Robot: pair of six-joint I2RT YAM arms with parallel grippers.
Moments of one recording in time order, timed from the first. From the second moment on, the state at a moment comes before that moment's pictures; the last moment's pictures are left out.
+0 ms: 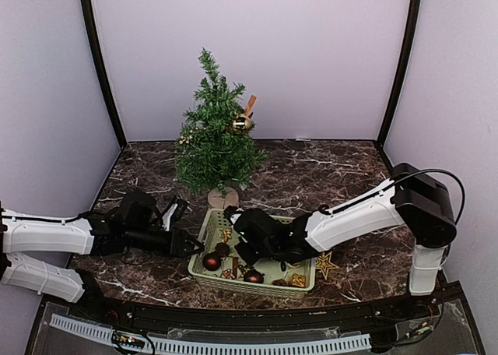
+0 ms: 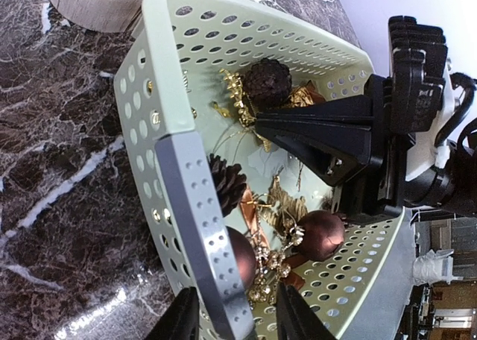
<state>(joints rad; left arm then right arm) -0.75 1.13 0.42 0.01 0.40 -0.68 1.22 1.94 1.12 -0.02 0.39 0.24</state>
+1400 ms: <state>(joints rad) -0.82 1.00 0.57 0.14 0.51 -0.53 1.08 1.43 0.85 0.25 -0.45 0.53</state>
